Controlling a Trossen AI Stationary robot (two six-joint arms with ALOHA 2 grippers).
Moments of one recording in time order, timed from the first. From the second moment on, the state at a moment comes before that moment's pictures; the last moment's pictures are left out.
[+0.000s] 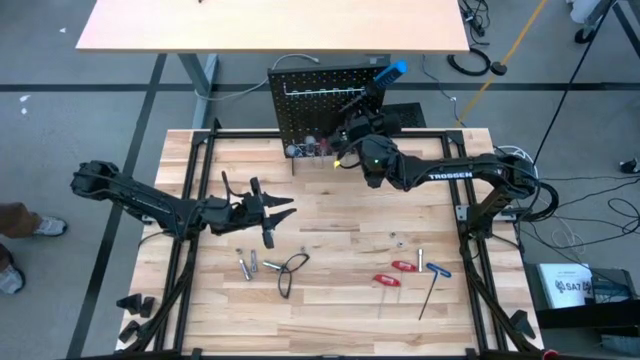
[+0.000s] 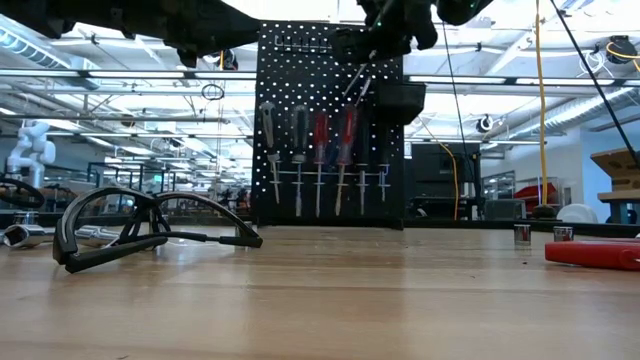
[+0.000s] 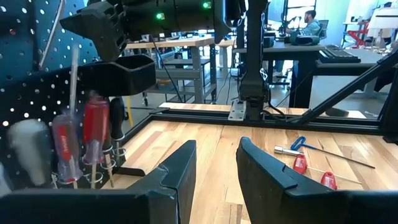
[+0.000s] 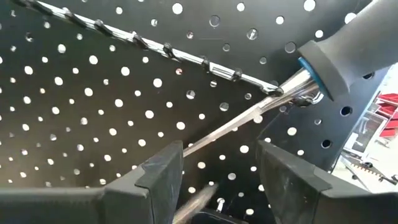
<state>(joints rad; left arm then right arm) -0.23 1.08 0.44 0.64 -0.48 0.06 -0.19 1.64 1.20 0.48 1.18 -0.27</state>
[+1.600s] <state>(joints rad) -0.21 1.08 0.44 0.59 -0.48 0.04 -0.27 1.41 1.18 -0.13 0.63 0.52</state>
